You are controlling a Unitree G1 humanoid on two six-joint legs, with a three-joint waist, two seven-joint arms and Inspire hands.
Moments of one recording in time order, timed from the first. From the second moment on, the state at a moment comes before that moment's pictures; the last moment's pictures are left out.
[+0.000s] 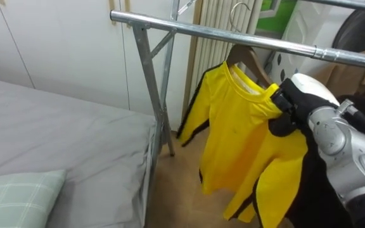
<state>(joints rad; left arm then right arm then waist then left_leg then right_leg) 0.24 0.27 0.23 1.22 0.12 0.10 0.01 -0.57 -0.60 0.14 0.60 -0.53 0.06 0.15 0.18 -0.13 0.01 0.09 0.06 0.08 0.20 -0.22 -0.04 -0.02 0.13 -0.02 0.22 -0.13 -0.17</state>
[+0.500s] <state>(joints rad) 0.24 0.27 0.21 1.21 0.17 0.11 0.00 -0.53 -0.60 0.18 0.71 -0.48 0.06 0.19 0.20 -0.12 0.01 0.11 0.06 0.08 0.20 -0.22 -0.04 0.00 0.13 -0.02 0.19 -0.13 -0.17</state>
